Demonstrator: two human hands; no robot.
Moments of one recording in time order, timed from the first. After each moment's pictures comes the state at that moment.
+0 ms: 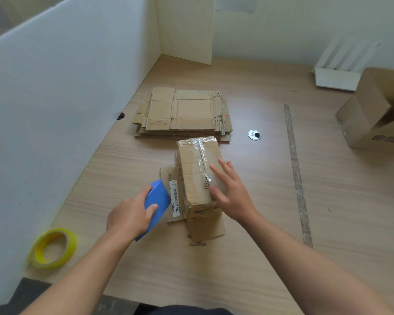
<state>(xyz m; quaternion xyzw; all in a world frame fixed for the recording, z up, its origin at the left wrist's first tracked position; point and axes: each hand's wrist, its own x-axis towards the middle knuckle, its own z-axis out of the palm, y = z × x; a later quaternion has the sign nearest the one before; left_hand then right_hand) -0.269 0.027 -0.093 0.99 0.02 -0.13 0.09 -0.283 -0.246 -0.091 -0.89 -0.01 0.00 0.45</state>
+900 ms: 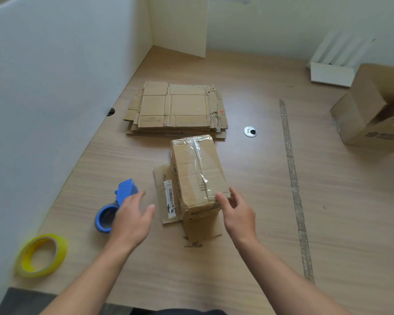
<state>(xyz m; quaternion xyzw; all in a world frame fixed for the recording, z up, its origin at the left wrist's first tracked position) -0.283 0.013 -0.094 0.93 0.06 -0.11 0.35 -0.320 -0.231 -0.108 -0.77 0.31 -0.01 0.55</state>
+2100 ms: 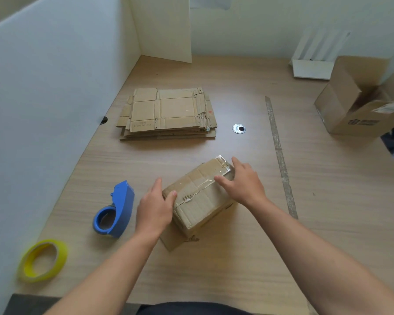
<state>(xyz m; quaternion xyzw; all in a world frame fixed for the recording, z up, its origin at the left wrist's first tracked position) -0.283 -0.052 -0.083 0.94 0.03 -0.07 0.32 -0.282 -0.290 -0.082 -0.94 0.21 0.07 0.27</state>
